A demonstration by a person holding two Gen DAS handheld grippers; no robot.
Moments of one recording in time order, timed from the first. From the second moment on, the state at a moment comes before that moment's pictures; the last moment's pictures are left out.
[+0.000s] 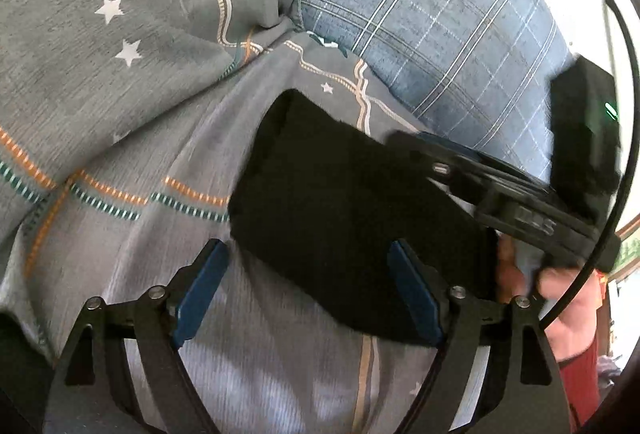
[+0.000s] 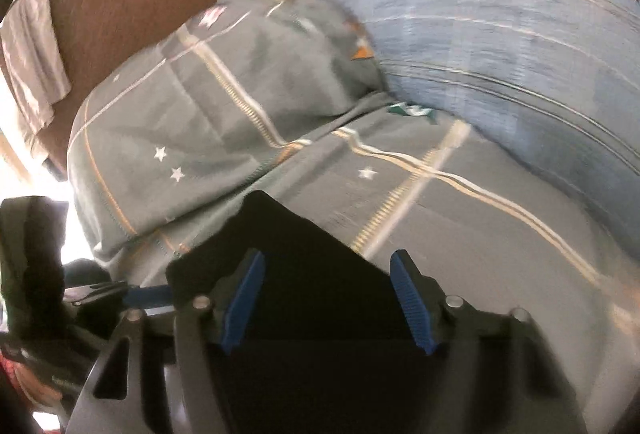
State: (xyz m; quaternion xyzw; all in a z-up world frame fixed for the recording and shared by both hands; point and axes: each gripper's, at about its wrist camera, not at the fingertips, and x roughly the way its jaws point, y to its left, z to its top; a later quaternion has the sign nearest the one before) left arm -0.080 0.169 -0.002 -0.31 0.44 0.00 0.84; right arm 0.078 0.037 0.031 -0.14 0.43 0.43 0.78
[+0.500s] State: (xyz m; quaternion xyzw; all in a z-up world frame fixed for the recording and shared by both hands) left arm -0.077 0.149 0.034 -0.26 0.36 -0.07 0.89; right arm 0.089 0.039 0.037 -0.06 0.44 0.49 0.75
